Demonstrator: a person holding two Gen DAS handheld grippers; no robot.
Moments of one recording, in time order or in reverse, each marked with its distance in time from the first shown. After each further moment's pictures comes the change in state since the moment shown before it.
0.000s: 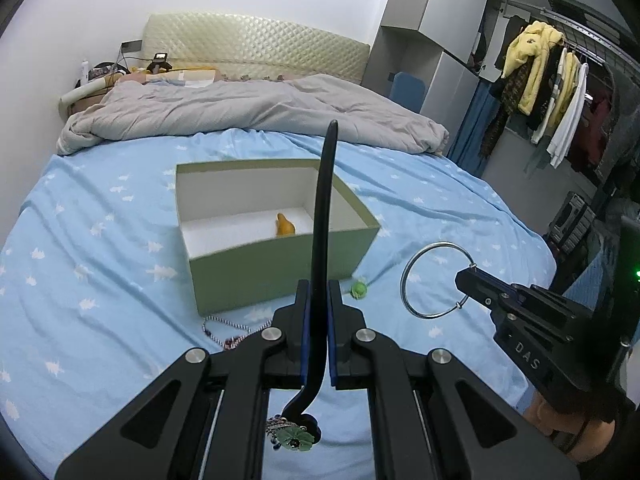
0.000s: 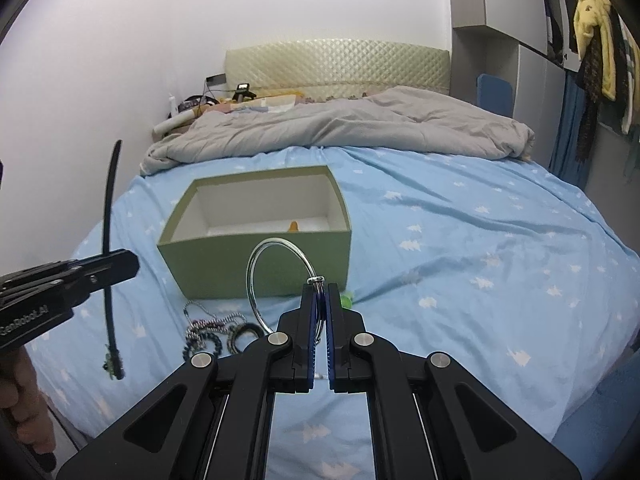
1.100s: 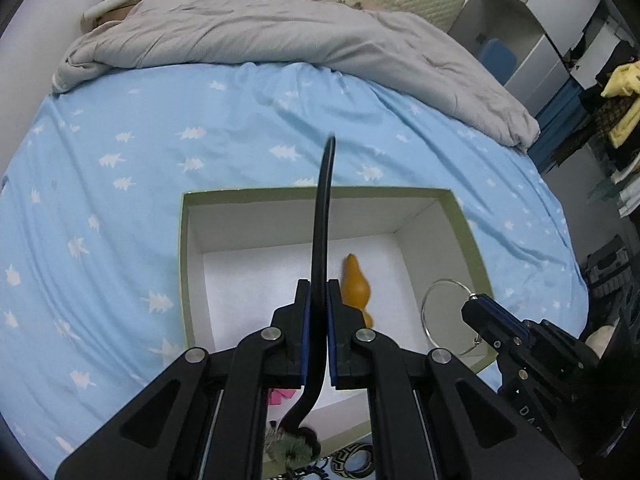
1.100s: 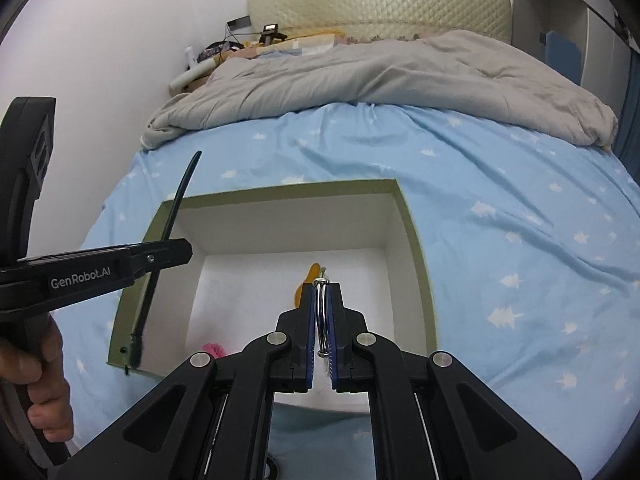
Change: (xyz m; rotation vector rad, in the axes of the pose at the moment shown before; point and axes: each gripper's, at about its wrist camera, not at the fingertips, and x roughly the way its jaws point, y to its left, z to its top) left arm 0.162 0.091 0.110 -0.222 0.315 0.129; right arm 0.187 0.006 0.100 -0.013 0.260 0.174
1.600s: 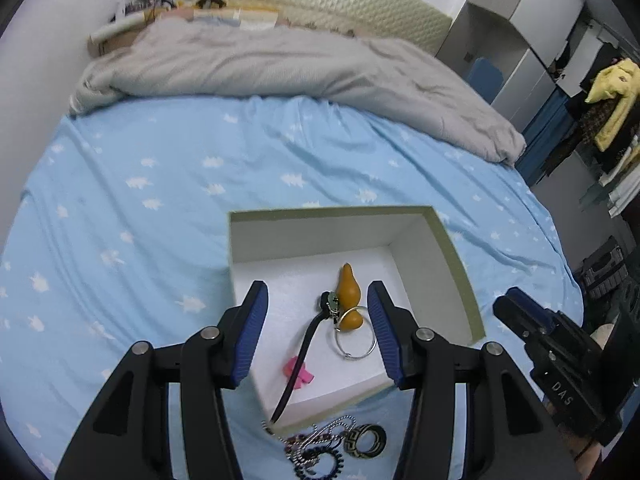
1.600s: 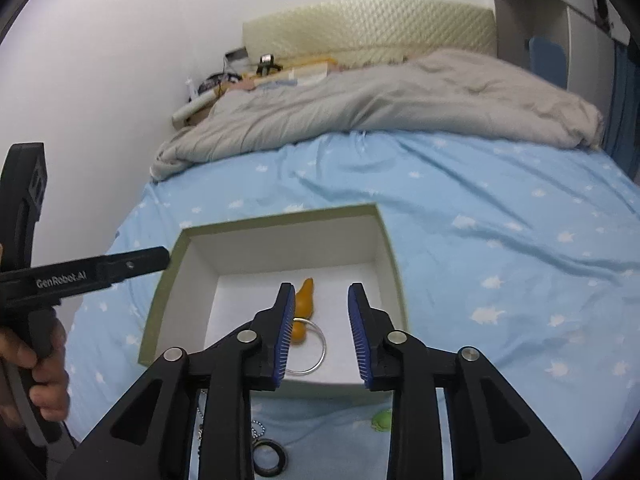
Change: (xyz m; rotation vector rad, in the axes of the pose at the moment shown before) left arm -0.066 0.011 -0.012 0.026 -0.119 -0.015; right arm -0.065 -0.005 -0.010 0.033 -0.144 -0.009
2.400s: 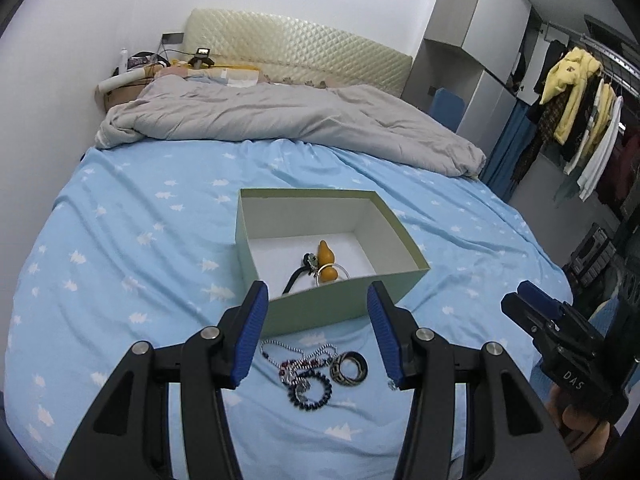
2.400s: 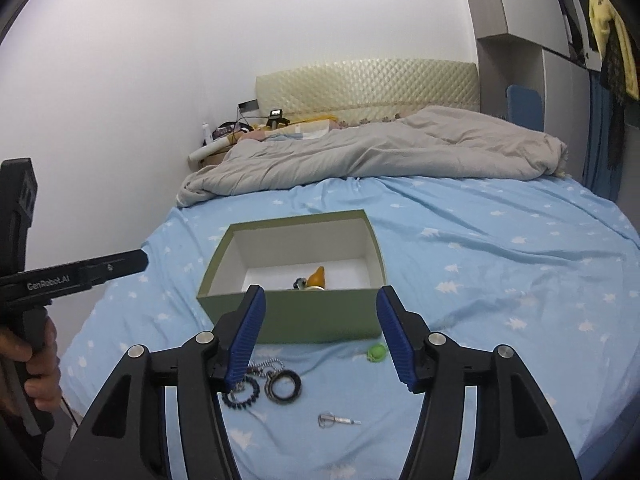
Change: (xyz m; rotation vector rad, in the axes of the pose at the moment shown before) left arm -0.108 -0.017 -0.112 0.079 -0.208 -0.031; right arm -0.127 0.023 -0.096 -0.036 -0.204 -0.023
